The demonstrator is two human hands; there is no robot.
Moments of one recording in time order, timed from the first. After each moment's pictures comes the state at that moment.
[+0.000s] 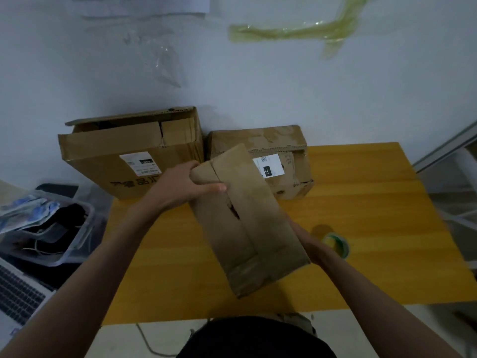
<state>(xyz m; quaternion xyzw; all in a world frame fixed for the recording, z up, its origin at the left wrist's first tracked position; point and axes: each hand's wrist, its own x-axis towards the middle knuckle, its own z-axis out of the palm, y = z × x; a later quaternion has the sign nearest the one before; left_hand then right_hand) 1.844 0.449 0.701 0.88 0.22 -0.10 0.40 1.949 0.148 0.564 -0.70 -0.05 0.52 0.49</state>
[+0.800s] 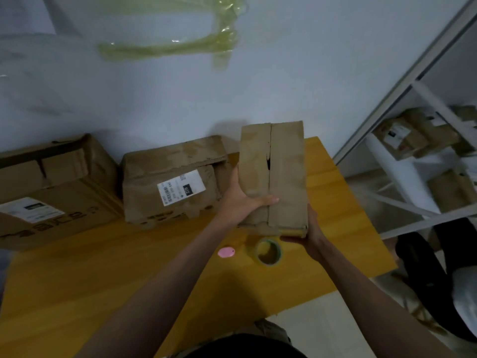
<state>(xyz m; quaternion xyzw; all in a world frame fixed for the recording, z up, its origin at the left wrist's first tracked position) 2.022 0.193 0.639 0.72 0.18 -0.06 0.66 2.046 -0.023 0.576 -0.67 0.17 0.28 0.66</state>
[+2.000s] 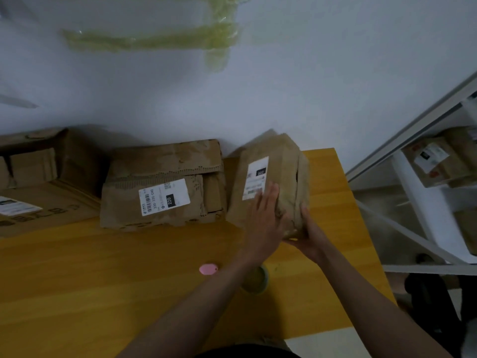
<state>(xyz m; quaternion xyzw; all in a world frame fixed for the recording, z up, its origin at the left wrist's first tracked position) 2.103 0.093 0.555 0.89 0.14 0.02 0.44 2.167 -0.053 0.517 -0.54 0.18 0.39 0.72</state>
